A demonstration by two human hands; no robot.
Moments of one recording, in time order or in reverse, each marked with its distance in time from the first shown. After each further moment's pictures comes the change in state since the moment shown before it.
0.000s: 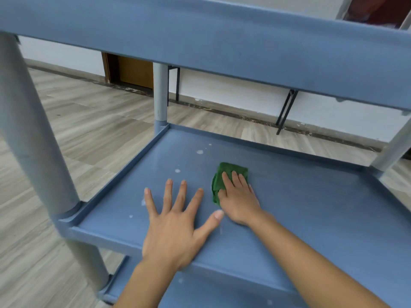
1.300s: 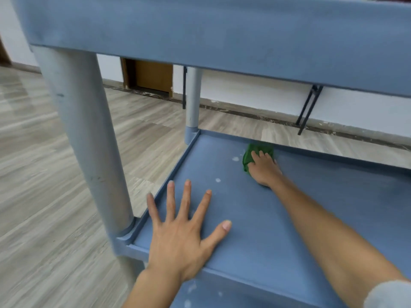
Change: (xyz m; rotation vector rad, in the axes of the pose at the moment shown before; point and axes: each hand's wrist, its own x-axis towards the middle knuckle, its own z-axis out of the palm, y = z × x) left_hand 0.001 -0.097 -0.024 0.089 0.037 0.006; right_hand 0.141 -0.021 -0.009 -0.007 0.051 0.096
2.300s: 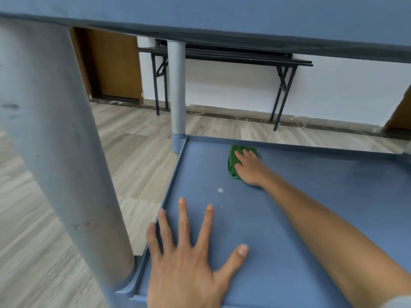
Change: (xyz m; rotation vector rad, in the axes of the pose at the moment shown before) left_hand 0.014 -0.016 -0.007 -0.071 -0.107 0.018; right_hand 0.013 -0.038 0.004 0.050 0.008 0.008
